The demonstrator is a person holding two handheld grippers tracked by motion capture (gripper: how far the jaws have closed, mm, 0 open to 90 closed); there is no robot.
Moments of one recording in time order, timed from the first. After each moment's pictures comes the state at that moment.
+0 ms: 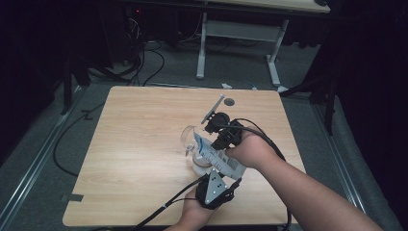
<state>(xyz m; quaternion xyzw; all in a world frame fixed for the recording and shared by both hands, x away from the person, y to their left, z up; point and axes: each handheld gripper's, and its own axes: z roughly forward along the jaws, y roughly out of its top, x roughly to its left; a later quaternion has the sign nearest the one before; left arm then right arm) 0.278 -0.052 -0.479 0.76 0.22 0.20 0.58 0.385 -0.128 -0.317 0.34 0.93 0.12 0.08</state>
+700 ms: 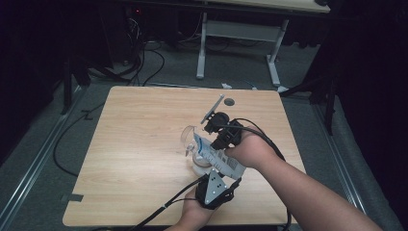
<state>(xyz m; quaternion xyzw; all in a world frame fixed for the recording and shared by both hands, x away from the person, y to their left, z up) 0.278 -0.051 -0.478 0.76 0.22 0.20 0.58 0.385 -0.127 -0.316 0.34 0.93 0.12 0.08</state>
